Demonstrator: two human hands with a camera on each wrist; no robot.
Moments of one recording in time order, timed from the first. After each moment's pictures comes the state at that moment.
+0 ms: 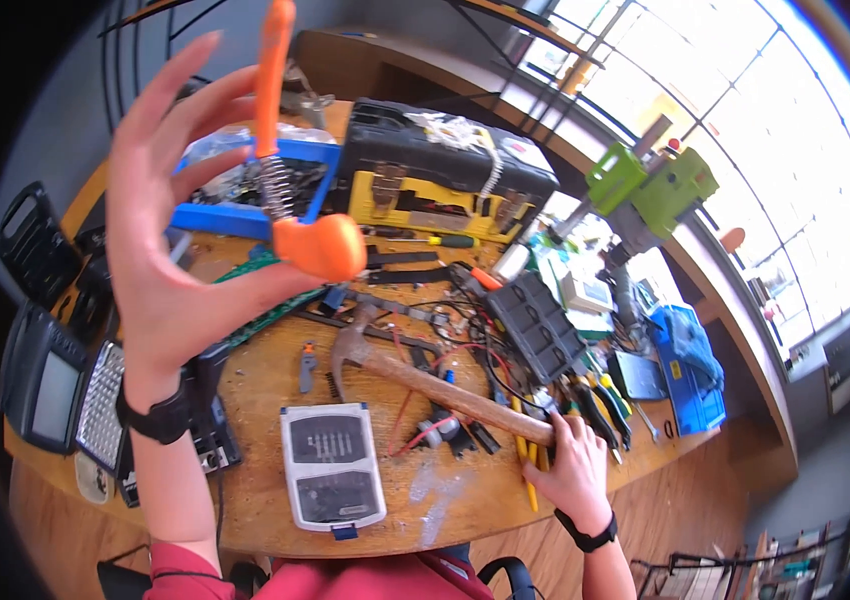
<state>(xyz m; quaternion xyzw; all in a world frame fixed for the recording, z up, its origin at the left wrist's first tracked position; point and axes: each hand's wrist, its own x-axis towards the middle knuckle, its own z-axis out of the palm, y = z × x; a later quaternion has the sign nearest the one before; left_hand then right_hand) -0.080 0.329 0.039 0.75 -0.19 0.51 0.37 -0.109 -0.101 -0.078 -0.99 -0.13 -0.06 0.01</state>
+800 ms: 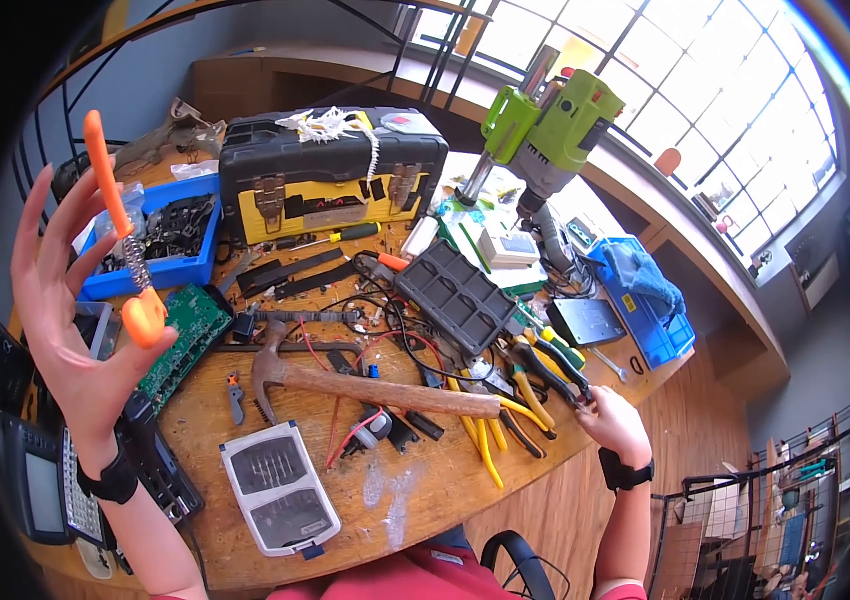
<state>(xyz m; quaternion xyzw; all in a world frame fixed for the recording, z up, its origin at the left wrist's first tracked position) -0.072 0.342 0.024 0.80 -0.20 0.48 0.31 -0.103 -0.243 -0.069 -1.00 0.06 0.01 0.05</state>
